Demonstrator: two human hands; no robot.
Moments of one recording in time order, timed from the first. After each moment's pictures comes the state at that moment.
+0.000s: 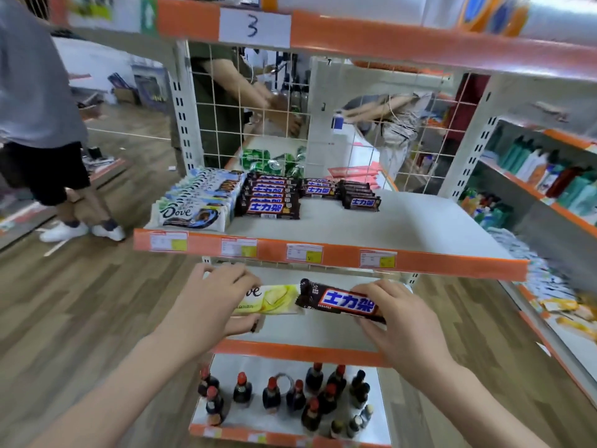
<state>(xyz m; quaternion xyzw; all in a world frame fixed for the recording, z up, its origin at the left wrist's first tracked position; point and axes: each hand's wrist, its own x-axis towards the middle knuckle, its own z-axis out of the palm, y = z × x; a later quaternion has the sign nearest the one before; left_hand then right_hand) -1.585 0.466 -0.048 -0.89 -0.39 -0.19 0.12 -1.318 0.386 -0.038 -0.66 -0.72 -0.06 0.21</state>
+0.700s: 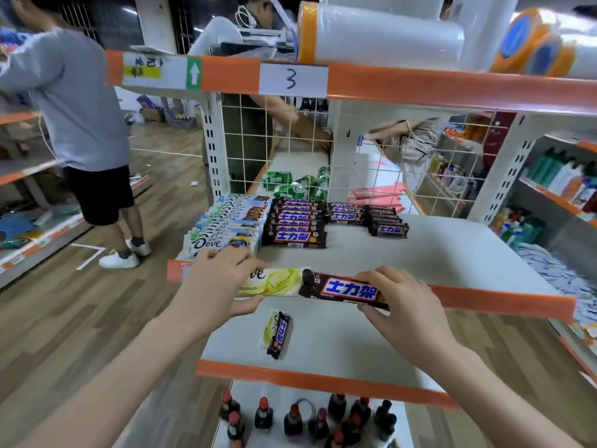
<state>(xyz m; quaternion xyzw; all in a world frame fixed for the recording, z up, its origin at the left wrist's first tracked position) -1.620 0.519 0.001 -0.87 -0.45 -0.18 0.10 -1.347 0.448 0.007 -0.64 -0.74 -0.07 0.20</state>
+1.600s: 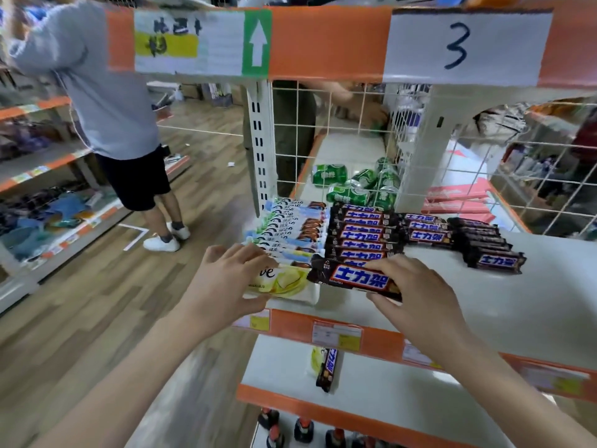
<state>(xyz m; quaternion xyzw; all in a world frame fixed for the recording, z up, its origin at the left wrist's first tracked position) -1.694 0.649 -0.016 -0.85 -0.50 -0.17 0.07 -1.412 0.617 -0.015 -0.61 -0.76 0.02 0.21</state>
